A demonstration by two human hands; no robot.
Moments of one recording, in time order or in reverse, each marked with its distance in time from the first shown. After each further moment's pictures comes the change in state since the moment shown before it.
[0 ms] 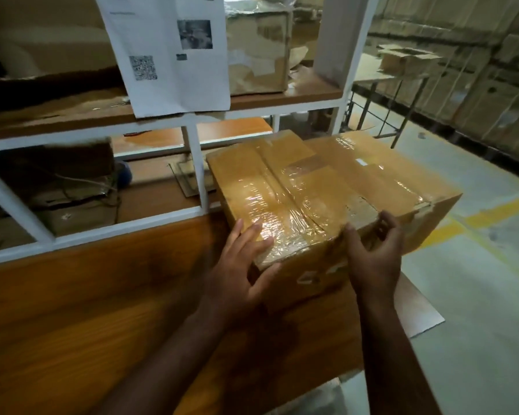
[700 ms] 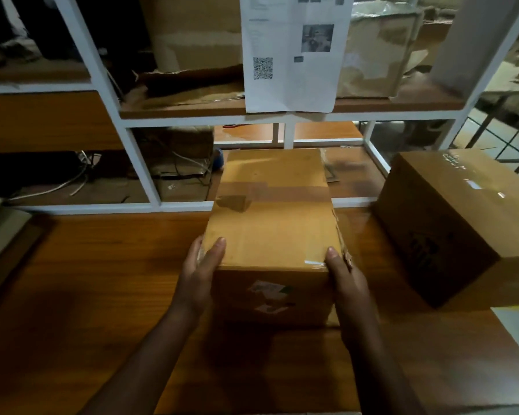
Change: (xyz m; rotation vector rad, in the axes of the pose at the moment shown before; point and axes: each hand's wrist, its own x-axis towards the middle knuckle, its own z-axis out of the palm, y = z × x) left_hand -0.092 -0.032 -0.117 -0.770 0.530 -0.728; right_hand -0.098 -0.023 0.079 0.317 -0.768 0.226
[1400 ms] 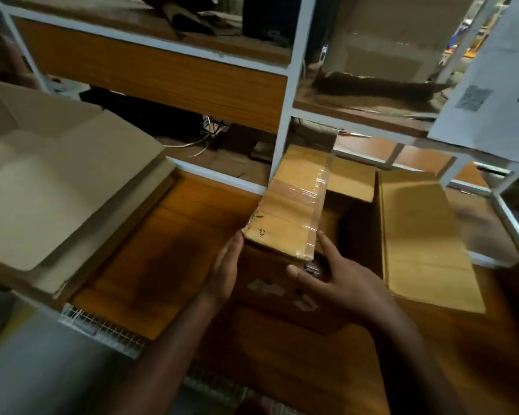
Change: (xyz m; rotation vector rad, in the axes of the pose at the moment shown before) left_hand -0.013 0.012 -0.216 -0.021 0.174 -0.036; right_hand -0.034 -0.041 0.245 -1.319 -0.678 -0.176
